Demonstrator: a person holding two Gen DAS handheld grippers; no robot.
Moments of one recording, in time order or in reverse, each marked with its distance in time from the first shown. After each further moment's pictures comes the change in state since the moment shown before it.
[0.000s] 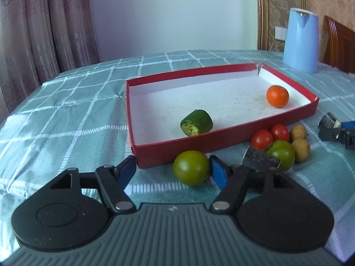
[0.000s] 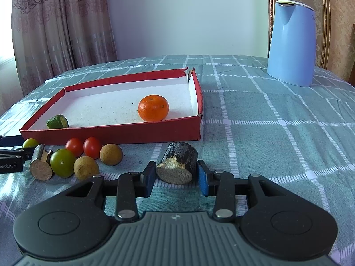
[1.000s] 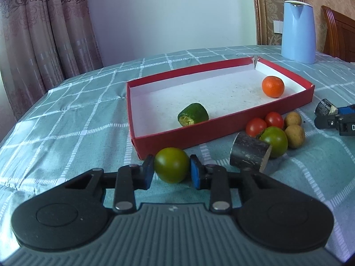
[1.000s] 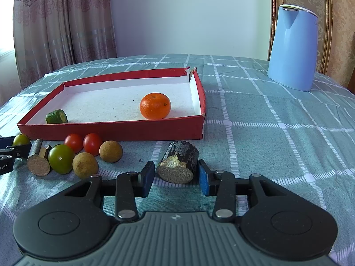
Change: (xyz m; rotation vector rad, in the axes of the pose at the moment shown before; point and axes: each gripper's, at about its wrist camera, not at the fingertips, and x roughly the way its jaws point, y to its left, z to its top) left arm -0.013 -0.020 -0.010 0.070 -0.007 0.056; right arm 0.002 0.005 0.000 -0.031 0.005 -0.018
